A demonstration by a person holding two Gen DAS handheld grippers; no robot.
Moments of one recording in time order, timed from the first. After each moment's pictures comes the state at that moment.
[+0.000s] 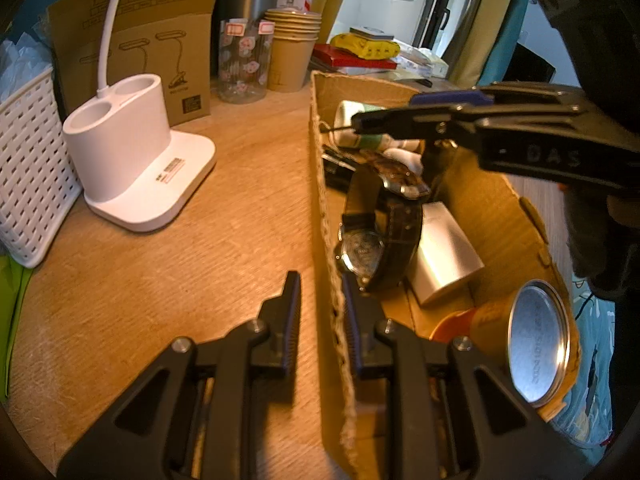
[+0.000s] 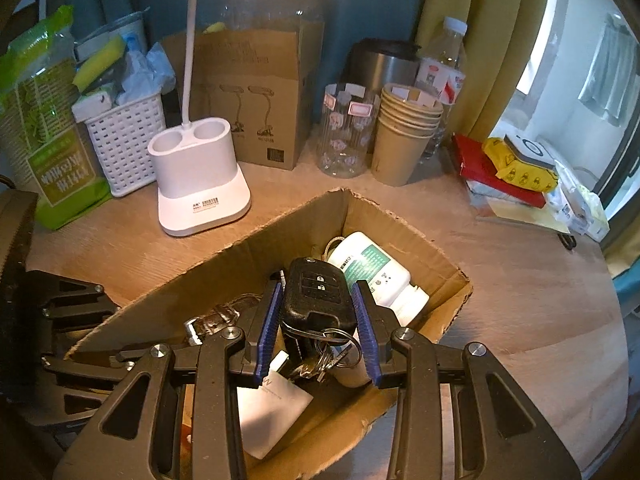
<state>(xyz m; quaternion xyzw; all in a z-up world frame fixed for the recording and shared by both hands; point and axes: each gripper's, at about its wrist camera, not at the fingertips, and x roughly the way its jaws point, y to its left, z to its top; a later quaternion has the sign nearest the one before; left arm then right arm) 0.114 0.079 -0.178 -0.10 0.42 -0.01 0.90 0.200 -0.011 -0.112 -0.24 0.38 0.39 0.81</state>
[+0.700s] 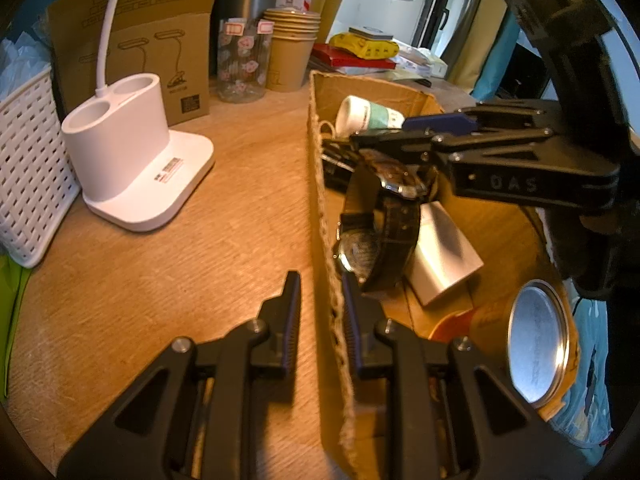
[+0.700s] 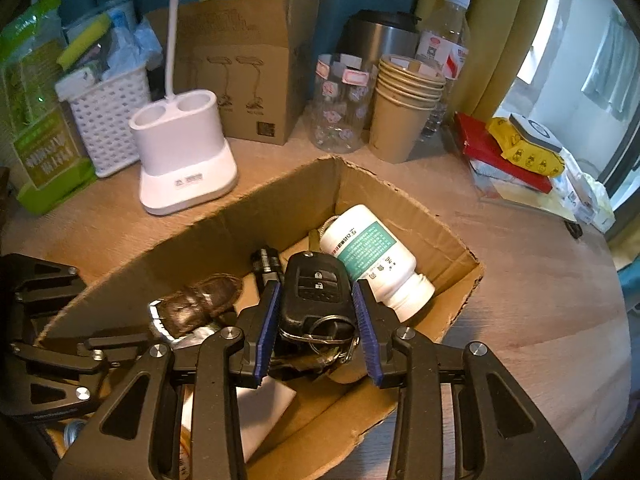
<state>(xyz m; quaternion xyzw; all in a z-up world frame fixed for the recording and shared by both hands) 0.115 0.079 -0.179 -0.10 0.42 -0.01 0.90 0.211 -0.012 -0.135 -0.26 0.40 0.37 0.80</state>
